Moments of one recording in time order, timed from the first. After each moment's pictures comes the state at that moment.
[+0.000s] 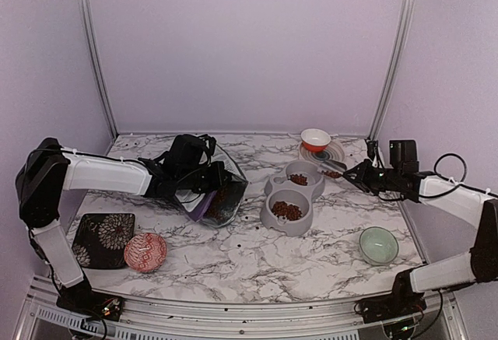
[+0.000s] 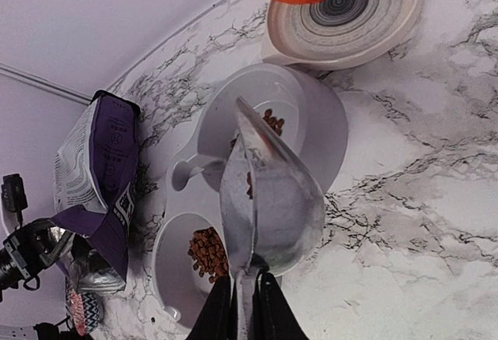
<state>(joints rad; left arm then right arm) -0.78 1.76 1.09 0.12 0.03 -0.72 0.08 1.21 0.69 -0.10 -0.48 0.56</state>
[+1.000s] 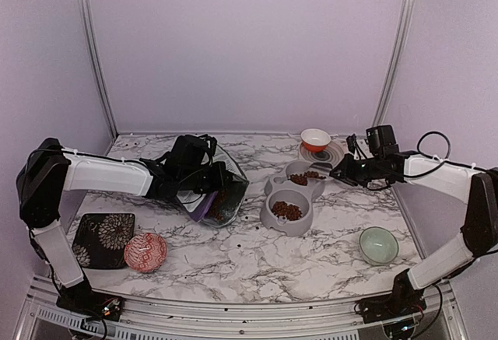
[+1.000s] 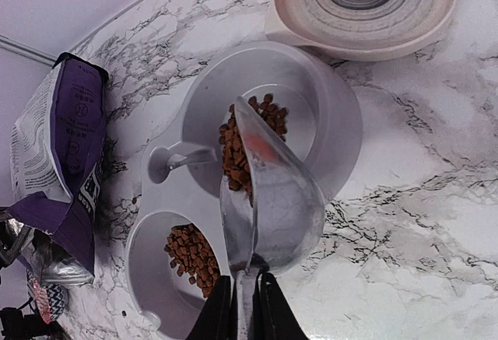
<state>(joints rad) -0.80 1.77 1.10 0.12 0.01 -0.73 0.22 1.41 0.91 -0.27 -0.35 0.46</state>
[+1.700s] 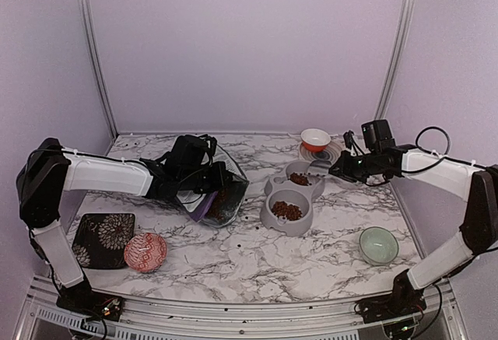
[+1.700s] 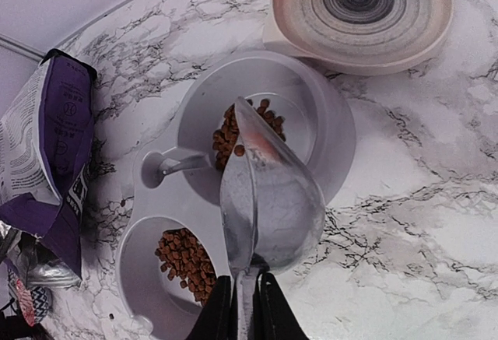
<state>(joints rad) -0.80 1.77 1.10 0.12 0.00 -0.73 0.25 1.43 0.98 -0.34 -0.28 0.42</state>
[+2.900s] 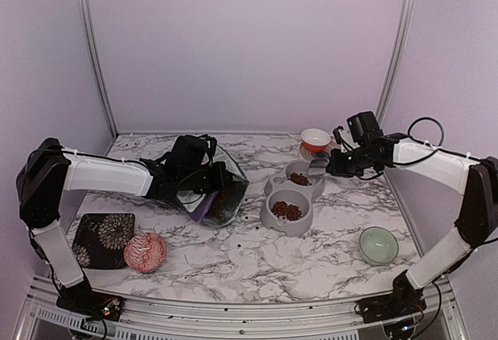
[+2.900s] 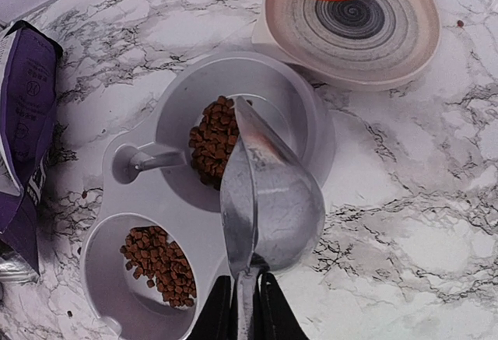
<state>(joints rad) -0.80 1.77 1.10 0.12 0.00 -0.74 0.35 1.49 1.12 -0.49 -0.08 0.32</state>
